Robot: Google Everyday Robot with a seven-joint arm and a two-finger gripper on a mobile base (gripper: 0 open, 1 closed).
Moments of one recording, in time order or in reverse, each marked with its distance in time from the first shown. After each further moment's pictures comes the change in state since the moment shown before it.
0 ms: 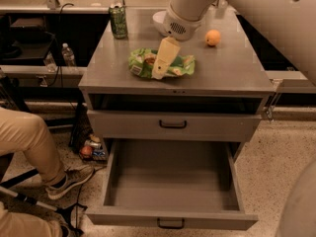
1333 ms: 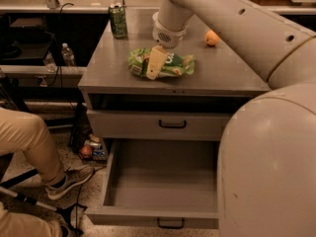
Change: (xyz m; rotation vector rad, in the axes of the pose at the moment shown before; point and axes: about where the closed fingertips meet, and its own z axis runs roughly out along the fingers) arm -0.019 -0.026 0.079 -0.054 0.049 0.026
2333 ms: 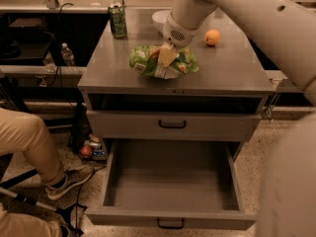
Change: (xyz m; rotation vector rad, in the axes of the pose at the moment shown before) arm 0.012 0.026 -0.038 -0.055 -0.113 -0.064
